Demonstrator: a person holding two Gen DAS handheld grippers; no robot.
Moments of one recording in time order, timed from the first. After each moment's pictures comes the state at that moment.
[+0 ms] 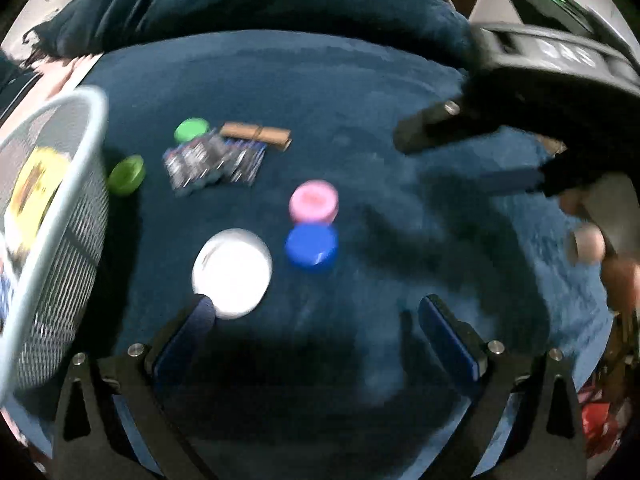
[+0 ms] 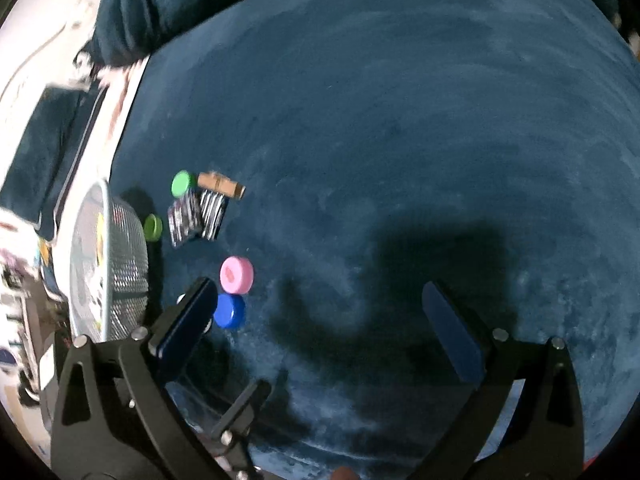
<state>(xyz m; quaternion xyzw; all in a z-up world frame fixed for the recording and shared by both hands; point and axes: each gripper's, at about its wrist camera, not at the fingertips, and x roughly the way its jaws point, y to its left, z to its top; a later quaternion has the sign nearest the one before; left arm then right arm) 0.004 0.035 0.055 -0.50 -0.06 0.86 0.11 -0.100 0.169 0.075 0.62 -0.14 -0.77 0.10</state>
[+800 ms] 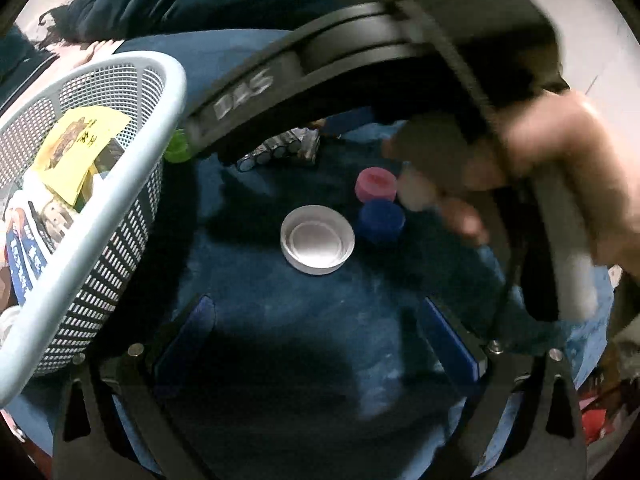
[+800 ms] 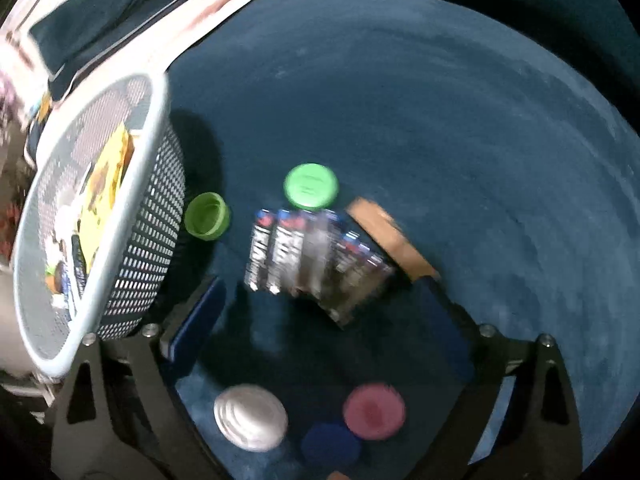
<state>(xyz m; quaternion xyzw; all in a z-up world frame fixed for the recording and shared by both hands) 0.018 -0.003 0.045 -0.48 -0.08 0.87 0.11 -0.136 0.011 0.040 0.56 0.10 -0.79 0.24</state>
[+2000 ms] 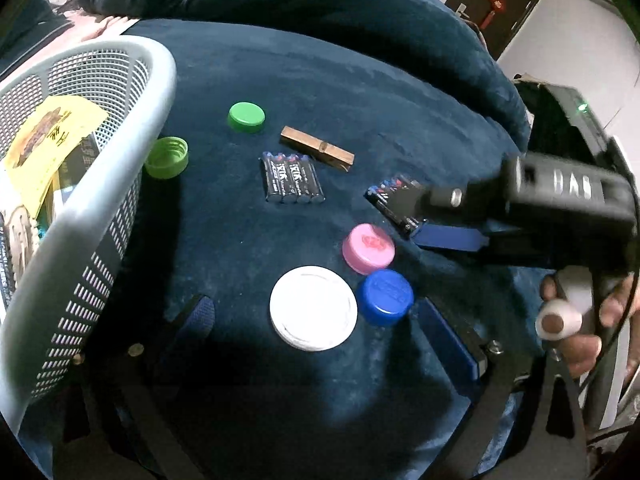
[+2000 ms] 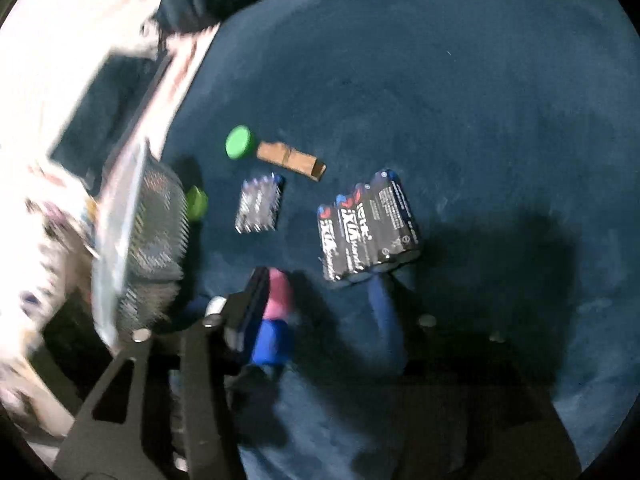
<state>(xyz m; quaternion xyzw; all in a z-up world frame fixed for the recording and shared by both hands) -0.035 0.007 0.039 -0.47 -0.15 0.87 0.09 -0.109 0.153 0.038 0.59 -0.19 -0.74 0.24</state>
